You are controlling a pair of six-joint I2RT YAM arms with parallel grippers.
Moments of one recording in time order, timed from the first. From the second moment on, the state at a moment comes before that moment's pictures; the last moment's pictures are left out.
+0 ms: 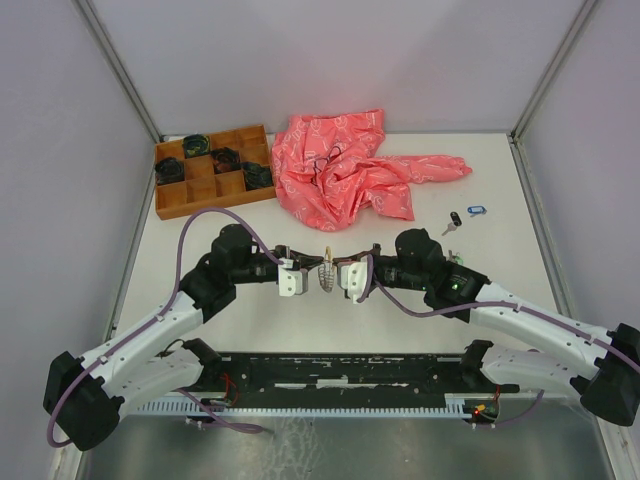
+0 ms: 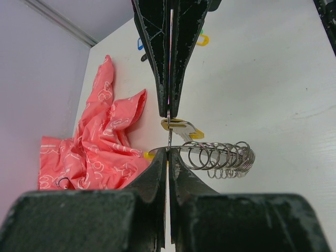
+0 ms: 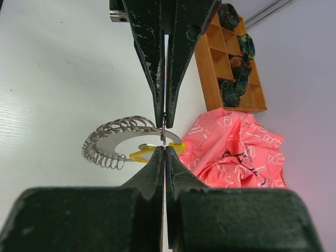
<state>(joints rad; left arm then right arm) -0.66 0.92 0.63 0.01 0.71 0.88 0.93 1.03 0.76 -0.04 -0.35 -0.84</state>
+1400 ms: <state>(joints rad) -0.66 0.92 0.63 0.02 0.72 0.88 0.93 1.02 0.76 -0.05 -0.36 -0.83</state>
